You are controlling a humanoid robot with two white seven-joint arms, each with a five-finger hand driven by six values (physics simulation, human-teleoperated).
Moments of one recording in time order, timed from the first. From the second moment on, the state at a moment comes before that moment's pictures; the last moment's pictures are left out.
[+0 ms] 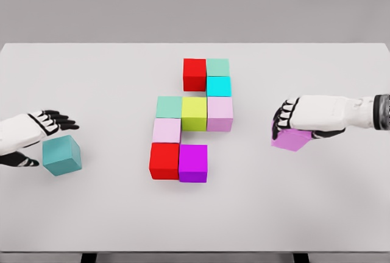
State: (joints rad) left arm -0.02 1.14 -0.31 -1.60 -0.38 -0.61 -0.16; right arm -0.79 -1.08 0.96 -1.66 0.28 -0.61 0.49
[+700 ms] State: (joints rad) left arm -0.03 1.11 -0.36 -1.59 -0.43 -0.61 -0.17; right arm -0.95 -1.03 1.20 -1.66 0.20 -0.61 0.51
